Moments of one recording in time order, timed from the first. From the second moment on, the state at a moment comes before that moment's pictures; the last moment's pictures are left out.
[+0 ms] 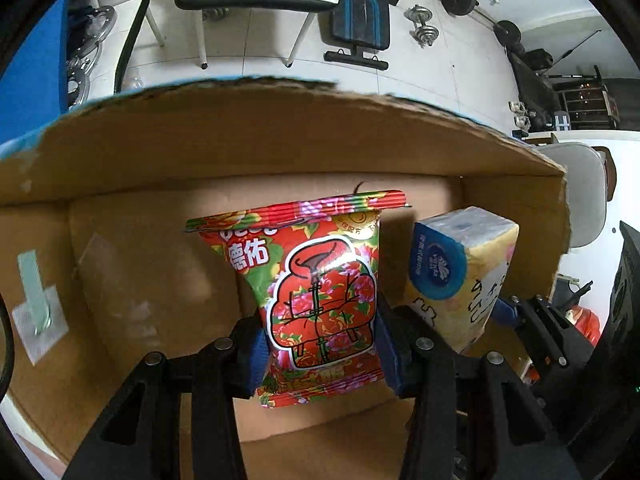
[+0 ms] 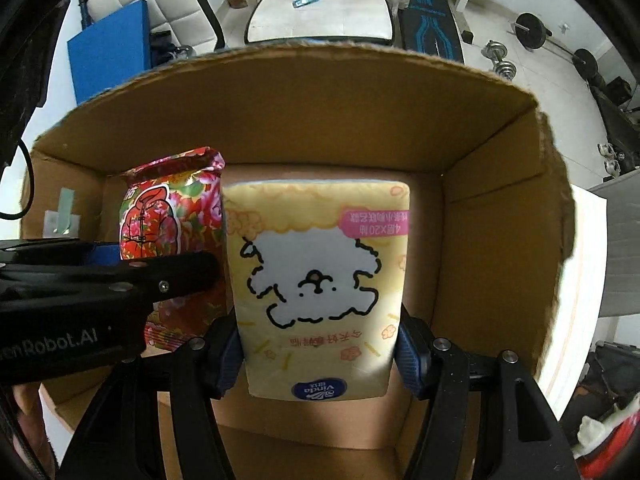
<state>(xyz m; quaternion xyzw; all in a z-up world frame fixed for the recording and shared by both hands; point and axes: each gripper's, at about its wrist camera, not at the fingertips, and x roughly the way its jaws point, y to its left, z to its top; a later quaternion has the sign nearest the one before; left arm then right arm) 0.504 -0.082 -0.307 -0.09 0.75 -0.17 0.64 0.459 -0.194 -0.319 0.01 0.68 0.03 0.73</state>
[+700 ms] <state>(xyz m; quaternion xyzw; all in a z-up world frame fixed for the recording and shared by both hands) 0.474 -0.046 -0.231 0.00 0.69 -0.08 0.72 0.432 -0.169 -0.304 0.01 0.66 0.03 0.75</state>
